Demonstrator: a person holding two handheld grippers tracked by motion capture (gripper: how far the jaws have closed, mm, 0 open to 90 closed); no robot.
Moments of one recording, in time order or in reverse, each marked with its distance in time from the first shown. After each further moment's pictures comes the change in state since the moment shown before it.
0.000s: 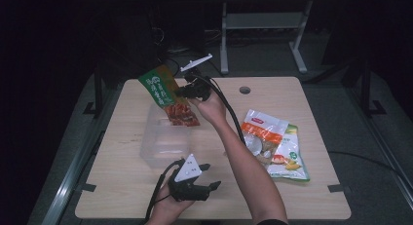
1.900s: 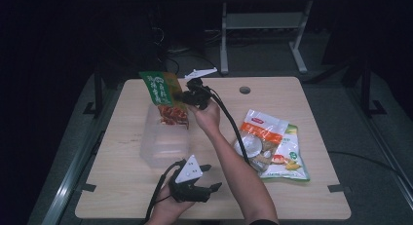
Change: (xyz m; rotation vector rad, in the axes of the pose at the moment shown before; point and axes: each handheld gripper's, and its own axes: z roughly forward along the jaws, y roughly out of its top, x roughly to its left) left arm -0.001 0.001 0.000 -0.002 -0.010 0.021; right arm -0.004 -0.034 0.022 -0.174 0.026 0.070
